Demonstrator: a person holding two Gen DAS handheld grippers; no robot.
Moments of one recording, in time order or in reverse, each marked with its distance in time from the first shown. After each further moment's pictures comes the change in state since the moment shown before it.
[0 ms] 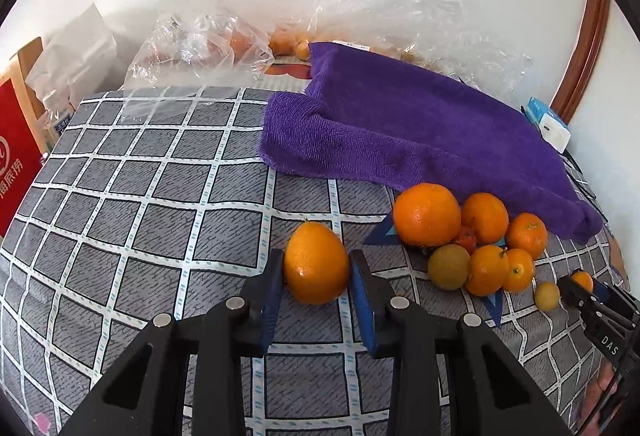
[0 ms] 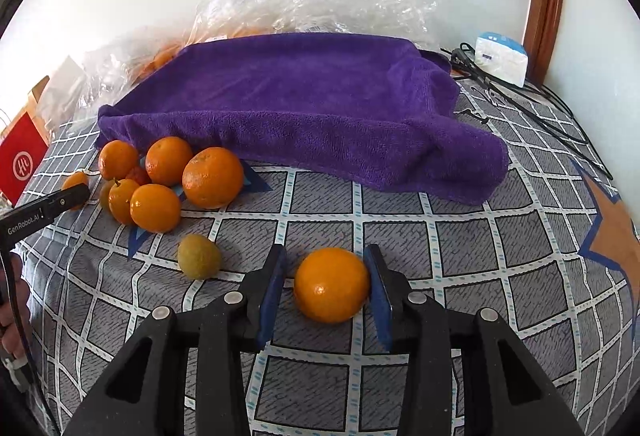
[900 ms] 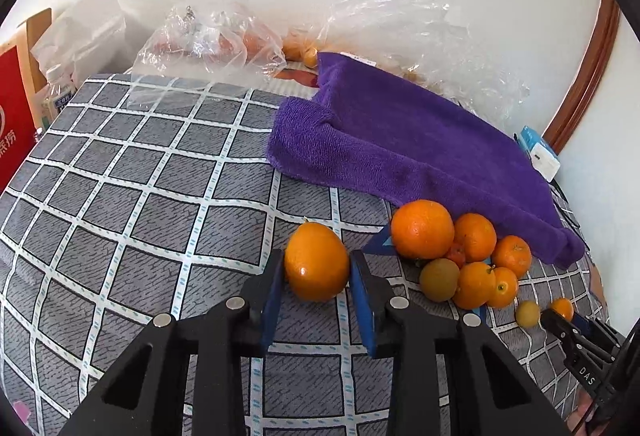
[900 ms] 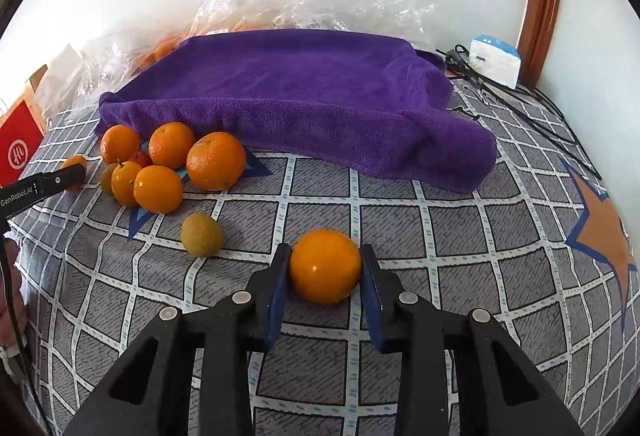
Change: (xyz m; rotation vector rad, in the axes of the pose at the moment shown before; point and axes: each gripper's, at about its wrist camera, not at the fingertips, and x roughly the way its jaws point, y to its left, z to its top) left arm -0.008 0.014 -0.004 -0.089 -0.042 -0.066; right arm -0.010 0.003 -0.010 -0.020 0.007 -0.031
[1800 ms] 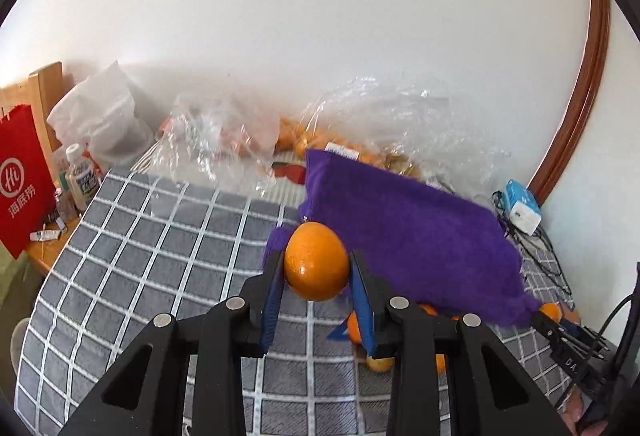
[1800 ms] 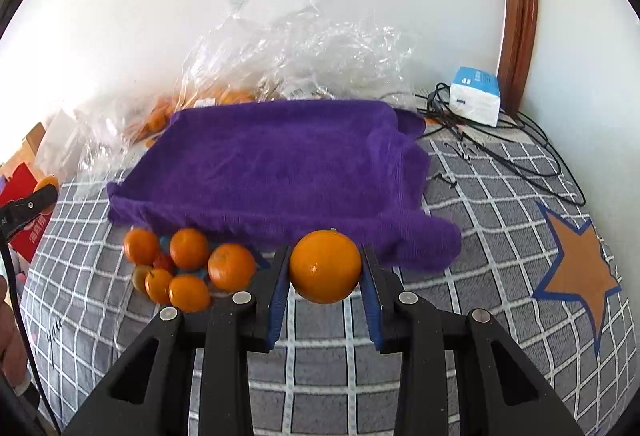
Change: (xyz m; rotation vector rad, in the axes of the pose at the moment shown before) left arm -0.066 -0.024 0.072 0.009 -0.152 0.015; right arm -0.036 -0.009 0.066 0.102 -0.085 -0.002
